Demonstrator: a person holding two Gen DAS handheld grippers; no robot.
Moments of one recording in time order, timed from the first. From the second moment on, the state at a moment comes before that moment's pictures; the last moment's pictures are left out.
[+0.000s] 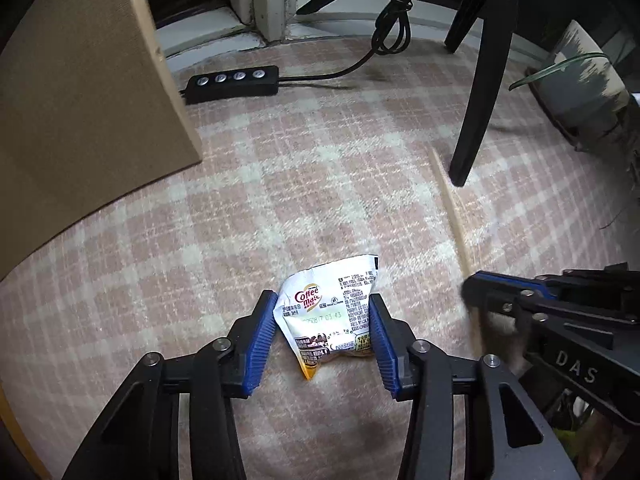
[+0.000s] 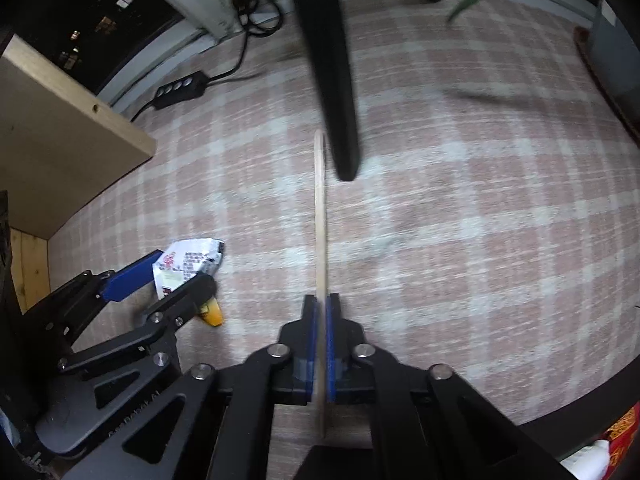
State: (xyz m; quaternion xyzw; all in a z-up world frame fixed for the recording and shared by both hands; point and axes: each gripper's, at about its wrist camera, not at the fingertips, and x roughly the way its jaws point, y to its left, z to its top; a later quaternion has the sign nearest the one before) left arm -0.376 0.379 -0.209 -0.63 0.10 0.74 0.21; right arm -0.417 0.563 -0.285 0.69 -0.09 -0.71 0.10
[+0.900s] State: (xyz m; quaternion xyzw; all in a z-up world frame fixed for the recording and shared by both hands) left arm -0.284 0.242 -0.054 -0.54 0.09 0.80 0.25; right arm -0.311 0.500 -0.146 0.63 -0.10 -0.75 0.18
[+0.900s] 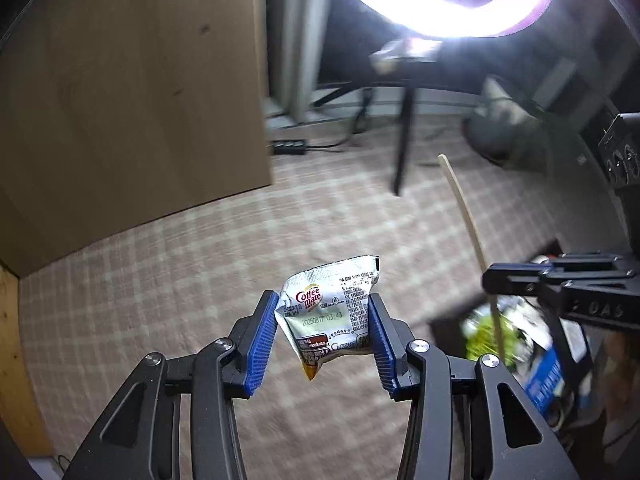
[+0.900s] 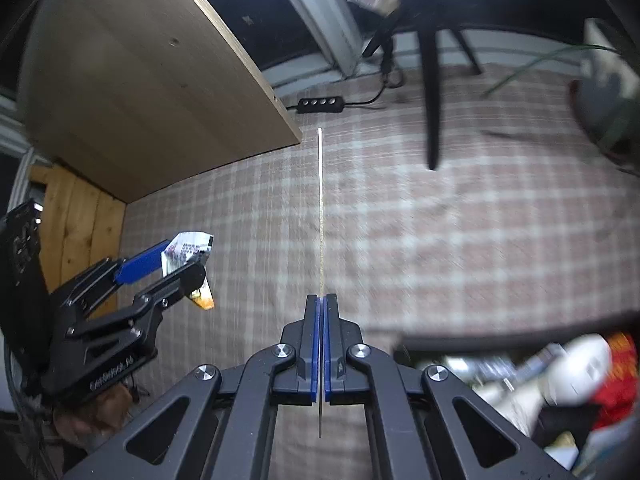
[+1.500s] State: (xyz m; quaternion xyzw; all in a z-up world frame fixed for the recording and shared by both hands) left arm -0.069 0.423 -0.060 -0.52 0.18 0.72 0.43; right arm -0.124 0.721 -0.149 0.62 -0.19 -0.76 0.05
